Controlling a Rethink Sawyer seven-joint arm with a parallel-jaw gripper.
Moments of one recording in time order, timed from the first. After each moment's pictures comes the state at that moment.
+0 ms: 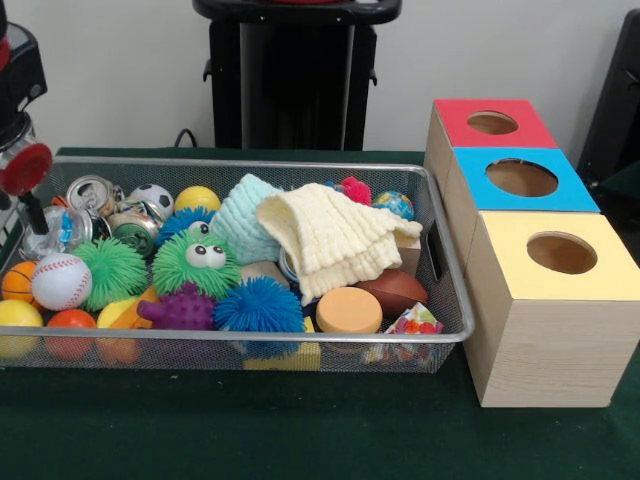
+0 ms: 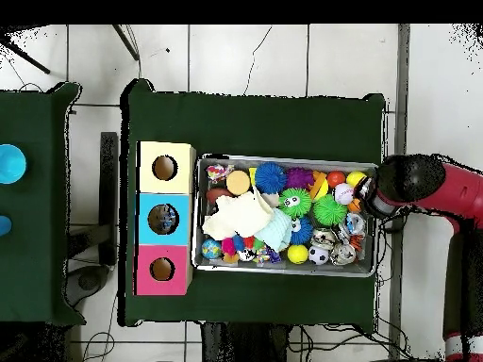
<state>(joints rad) -0.77 -0.46 0.28 1.16 -0.49 1.13 1.98</state>
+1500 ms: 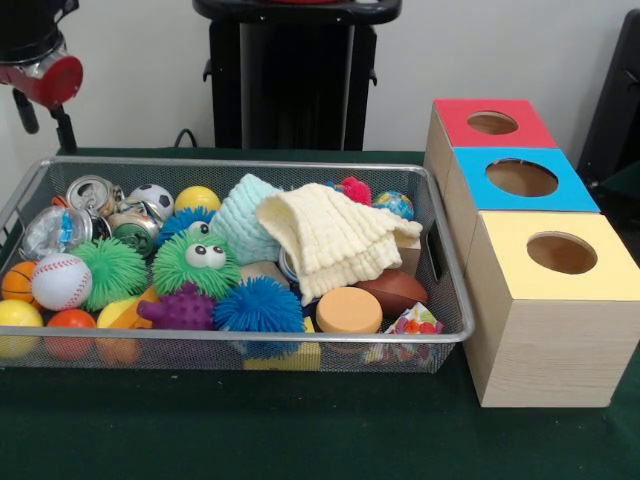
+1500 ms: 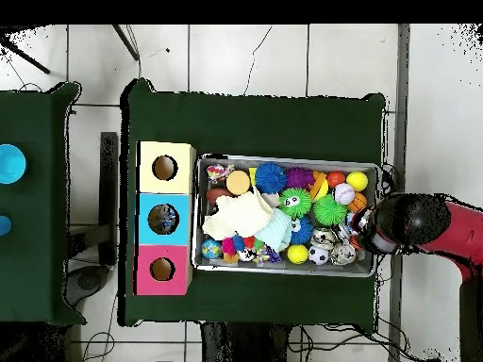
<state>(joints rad) -0.83 -0.68 0.28 1.48 -0.48 1.02 1.98</state>
